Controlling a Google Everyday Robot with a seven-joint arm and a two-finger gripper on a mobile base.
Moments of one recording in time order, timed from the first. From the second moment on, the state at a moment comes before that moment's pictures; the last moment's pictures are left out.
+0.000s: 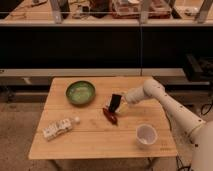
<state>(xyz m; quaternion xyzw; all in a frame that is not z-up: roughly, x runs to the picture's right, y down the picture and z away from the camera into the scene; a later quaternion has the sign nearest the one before) 0.093 0.078 0.917 -0.25 -0.32 0.22 0.89</state>
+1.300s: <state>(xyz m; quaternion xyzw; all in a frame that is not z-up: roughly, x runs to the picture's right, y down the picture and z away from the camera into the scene) 0.090 0.079 0.885 -0.27 -0.34 0.16 0.89</state>
